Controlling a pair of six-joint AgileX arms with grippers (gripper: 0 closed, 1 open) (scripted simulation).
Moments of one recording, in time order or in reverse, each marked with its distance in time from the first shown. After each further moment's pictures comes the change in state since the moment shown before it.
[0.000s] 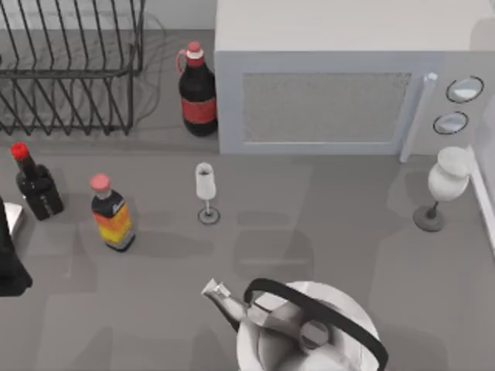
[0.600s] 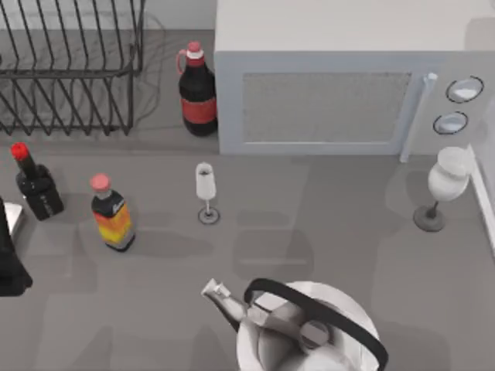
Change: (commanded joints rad) left arm 0.000 0.000 0.000 0.000 0.000 0.000; right arm -0.005 0.011 0.059 -0.036 -0.002 0.003
